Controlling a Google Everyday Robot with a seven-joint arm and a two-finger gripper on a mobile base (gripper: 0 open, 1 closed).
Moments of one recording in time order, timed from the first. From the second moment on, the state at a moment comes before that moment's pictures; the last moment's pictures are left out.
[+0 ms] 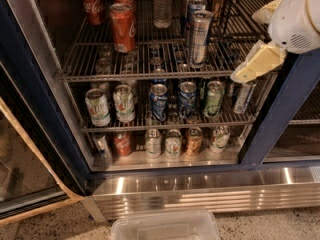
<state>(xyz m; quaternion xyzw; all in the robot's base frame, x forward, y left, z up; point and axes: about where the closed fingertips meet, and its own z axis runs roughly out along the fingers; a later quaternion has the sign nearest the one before) 0.541 -0.191 0.996 -0.55 0.74 -0.06 0.38</state>
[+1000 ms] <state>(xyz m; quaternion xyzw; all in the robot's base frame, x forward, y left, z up) 0.542 -0.187 0.997 -0.54 0.74 -0.06 0.39</state>
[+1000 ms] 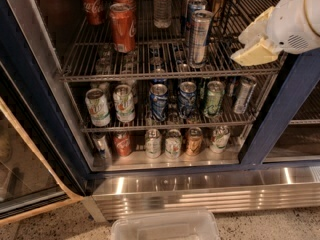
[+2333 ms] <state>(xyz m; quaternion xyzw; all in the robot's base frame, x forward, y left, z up) 0.565 -0.139 0.997 -0.50 0.70 0.01 0.50</state>
